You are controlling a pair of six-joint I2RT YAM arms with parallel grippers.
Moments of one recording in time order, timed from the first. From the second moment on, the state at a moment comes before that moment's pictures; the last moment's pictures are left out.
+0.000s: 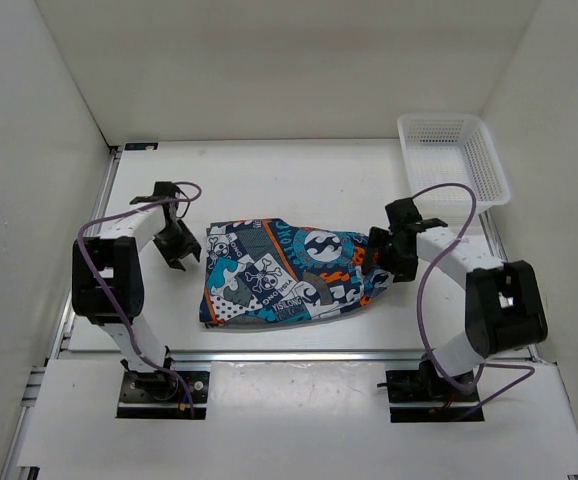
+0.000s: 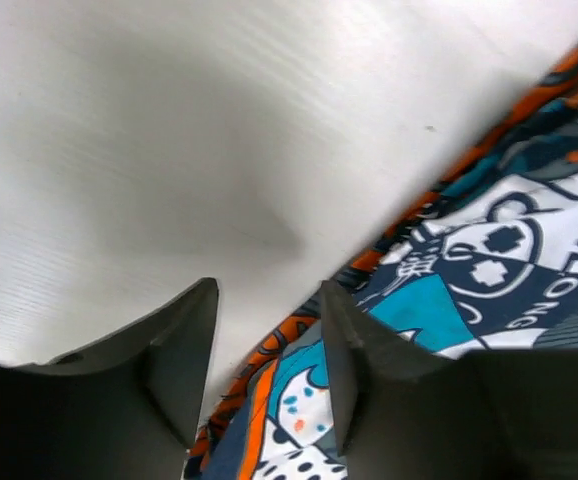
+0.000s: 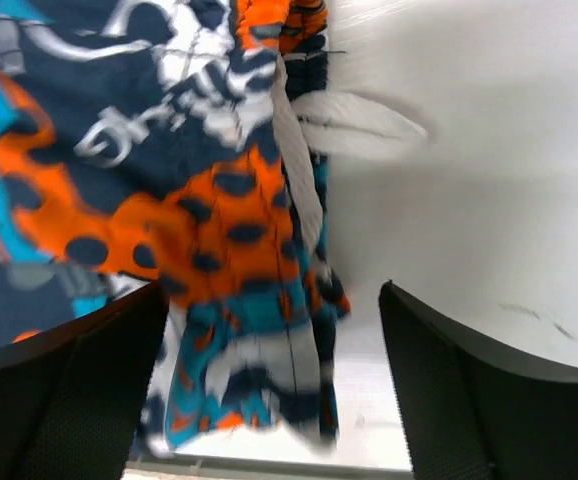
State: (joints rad) left arm -0.03 1.73 1.14 -0.79 -0.02 -0.62; right arm 0.28 1.50 0.90 -0.63 -0.03 0.51
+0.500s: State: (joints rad) left arm -0.12 1.82 1.13 -0.73 0.12 -0.68; right arm 0.28 1.61 0.95 -0.59 -0.06 0.49
